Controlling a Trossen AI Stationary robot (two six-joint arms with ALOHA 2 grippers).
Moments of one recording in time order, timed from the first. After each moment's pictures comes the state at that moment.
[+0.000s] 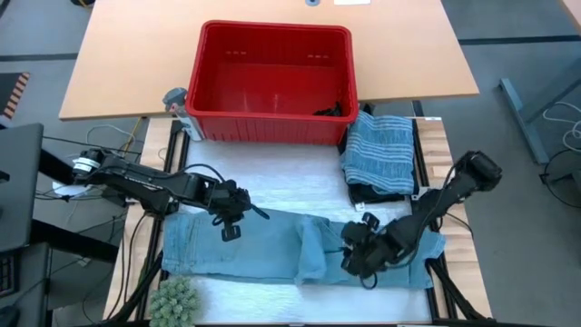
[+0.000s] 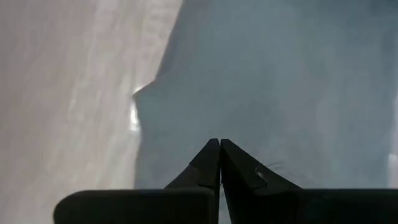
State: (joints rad) left arm -0.16 1.28 0.89 -0.70 -0.05 -0.37; right arm 0.65 1.53 1.08 -0.80 0.47 1.10
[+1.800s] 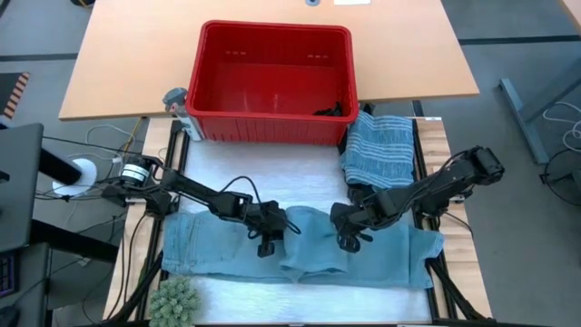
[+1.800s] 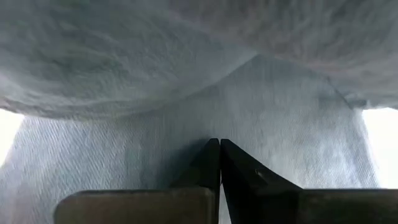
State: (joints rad) left arm -0.16 1.75 0.89 0.06 0.12 -0.27; right arm 0.35 1.46 1.06 -0.79 0.24 0.52
